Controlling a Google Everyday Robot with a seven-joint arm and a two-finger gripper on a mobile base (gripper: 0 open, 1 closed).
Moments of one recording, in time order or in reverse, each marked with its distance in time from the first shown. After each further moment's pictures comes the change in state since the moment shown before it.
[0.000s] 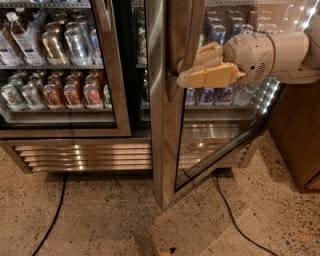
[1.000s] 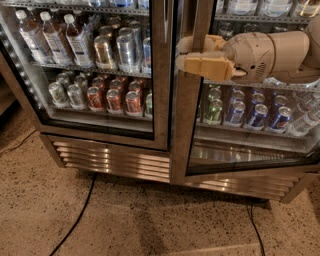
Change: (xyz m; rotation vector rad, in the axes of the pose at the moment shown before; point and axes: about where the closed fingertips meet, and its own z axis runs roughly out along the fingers) arm 0.000 0.000 0.000 0.000 0.000 0.000
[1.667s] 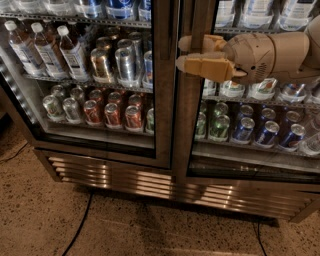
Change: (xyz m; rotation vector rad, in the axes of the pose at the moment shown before) arm 0.000 0.000 0.000 0.000 0.000 0.000
